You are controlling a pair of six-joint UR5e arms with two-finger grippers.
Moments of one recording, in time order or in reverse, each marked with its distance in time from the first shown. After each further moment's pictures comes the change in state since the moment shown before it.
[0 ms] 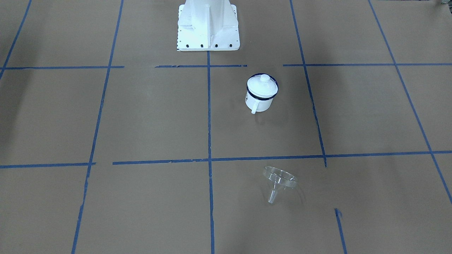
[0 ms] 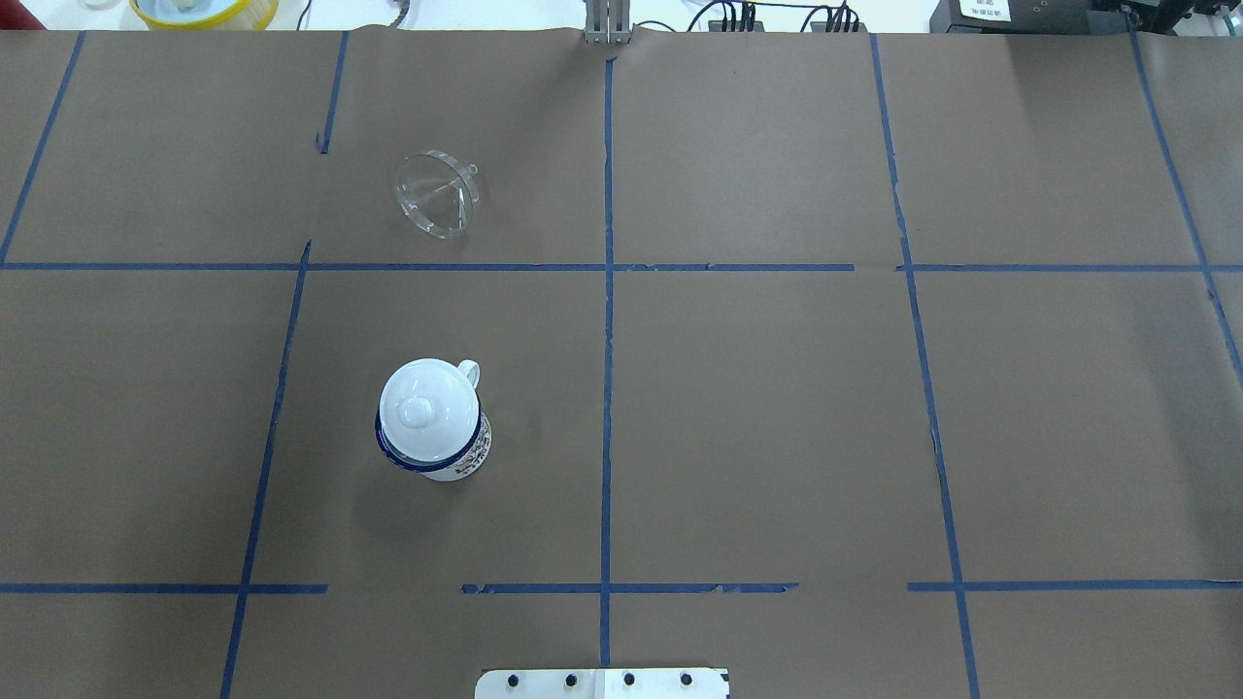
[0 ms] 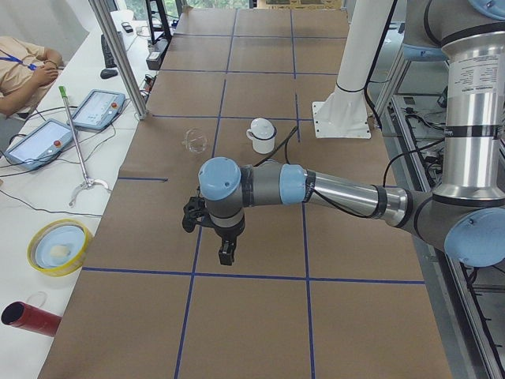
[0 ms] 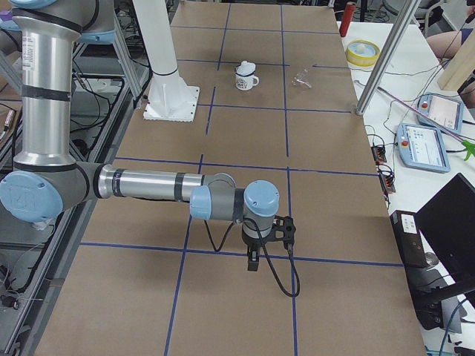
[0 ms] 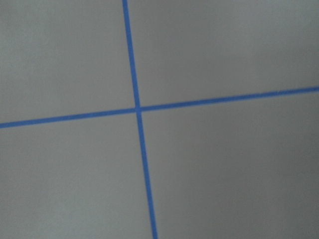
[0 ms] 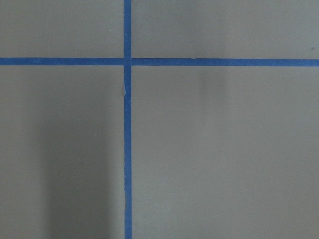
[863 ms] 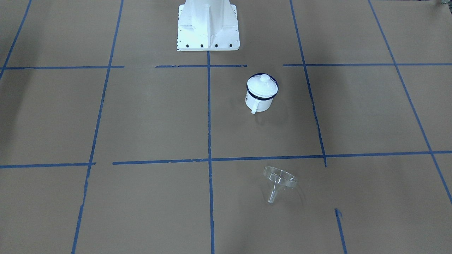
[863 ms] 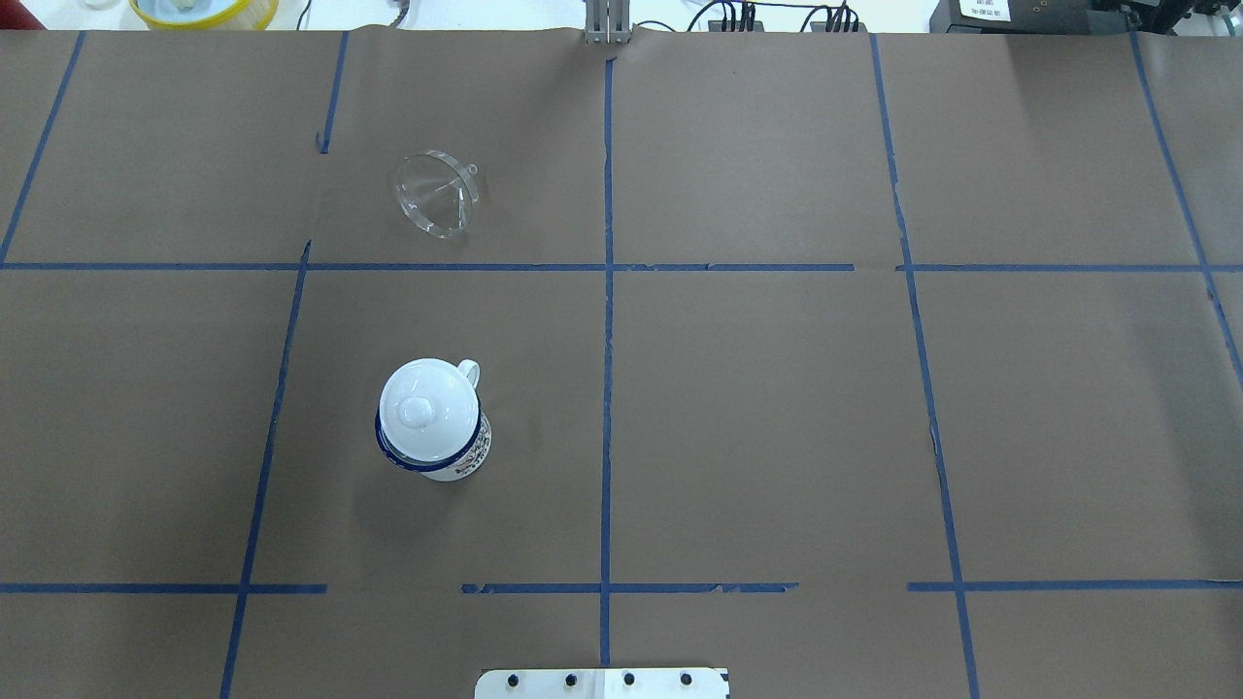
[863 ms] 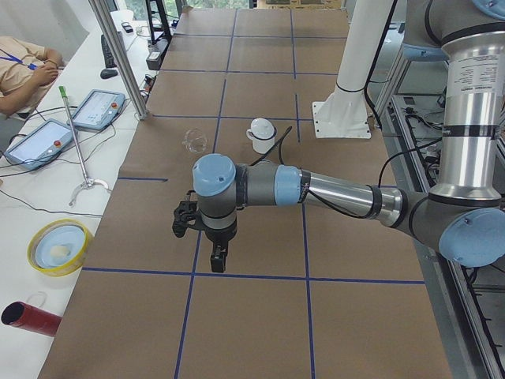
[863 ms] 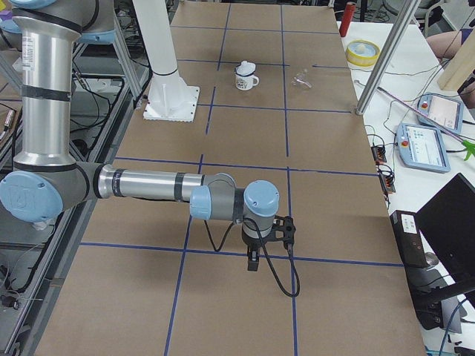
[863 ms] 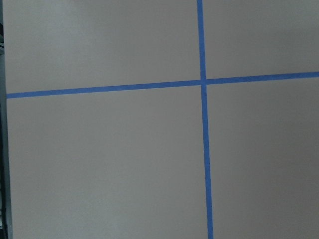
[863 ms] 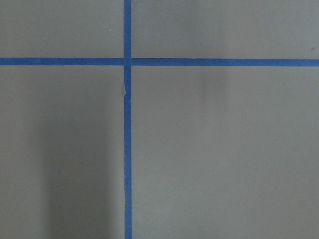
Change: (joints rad) left arm -0.014 -0.059 0.044 -0.050 0.075 -0.053; right arm 0.000 0.000 0.000 0.000 0.000 0.000
